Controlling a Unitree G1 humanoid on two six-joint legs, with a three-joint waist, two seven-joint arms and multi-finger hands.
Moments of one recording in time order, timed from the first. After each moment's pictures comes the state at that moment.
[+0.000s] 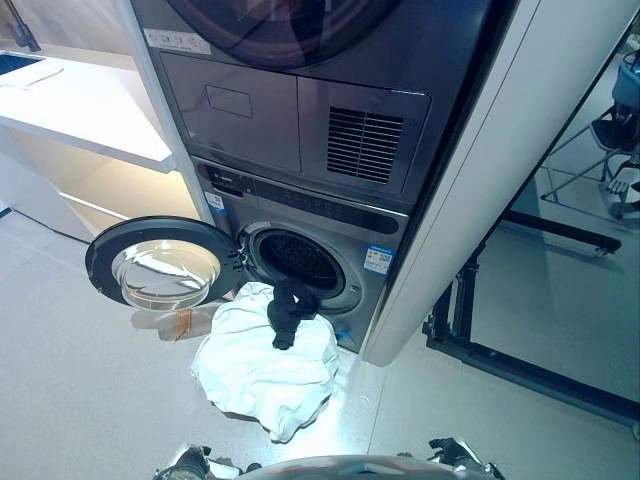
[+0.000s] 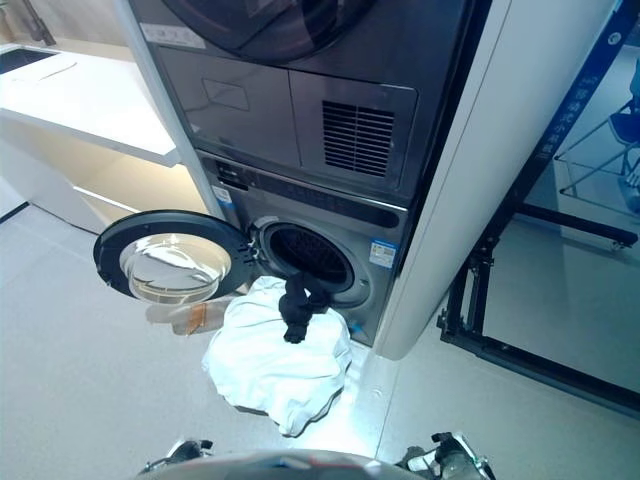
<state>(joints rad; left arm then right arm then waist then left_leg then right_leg) 0.00 0.24 -0.32 1.24 0.08 0.11 0.20 -0.01 -0.24 0.34 1.25 -0.20 0.06 -0.17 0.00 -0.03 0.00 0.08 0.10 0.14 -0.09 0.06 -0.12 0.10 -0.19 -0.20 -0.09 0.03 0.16</state>
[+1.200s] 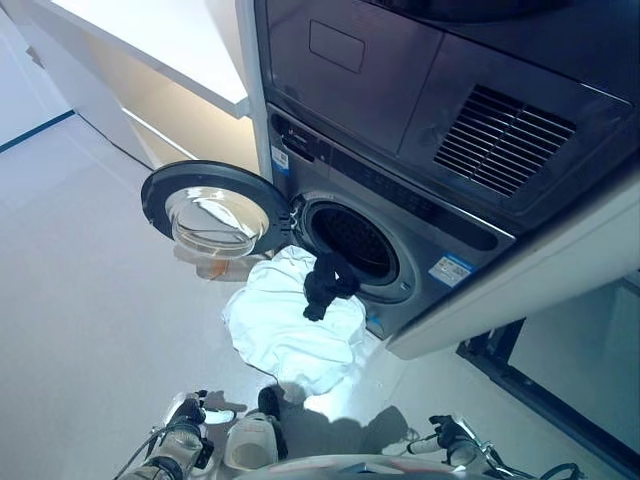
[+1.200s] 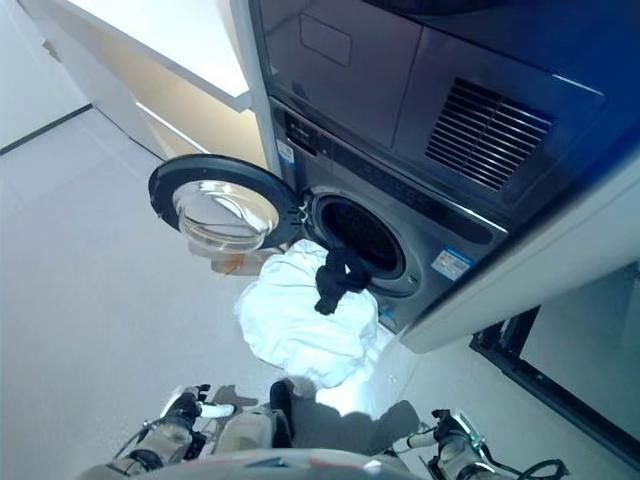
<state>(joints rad) -0.12 0.31 -0.31 1.23 0.01 -0.01 0.25 -0.08 -0.24 0.29 1.31 -0.17 0.01 -0.24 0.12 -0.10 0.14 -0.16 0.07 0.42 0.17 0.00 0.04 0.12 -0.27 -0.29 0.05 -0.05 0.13</state>
